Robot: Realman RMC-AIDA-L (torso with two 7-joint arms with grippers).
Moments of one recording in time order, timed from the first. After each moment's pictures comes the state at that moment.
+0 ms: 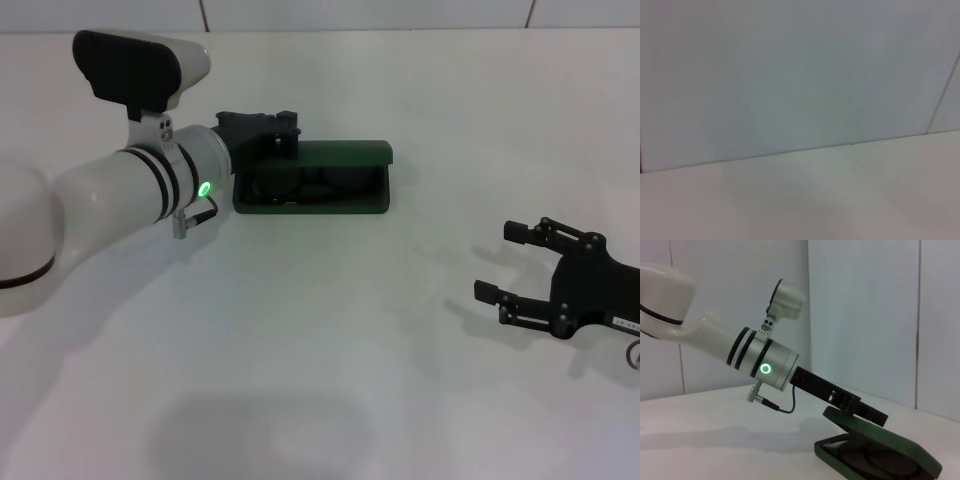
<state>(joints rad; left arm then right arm) -0.52 -2.10 1.76 0.73 1.23 0.26 -1.71 0.34 2.01 -1.22 -0.45 -1.33 -1.37 0.83</state>
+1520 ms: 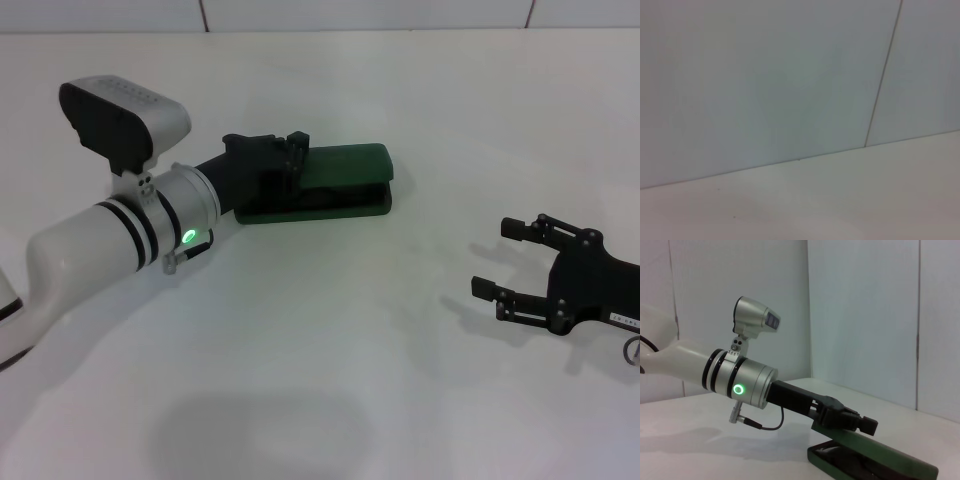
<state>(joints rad) -0.51 -2.10 1.75 0.48 0.58 0.62 -0.95 0.35 2.02 -1.22 -0.45 -1.33 -1.37 0.84</state>
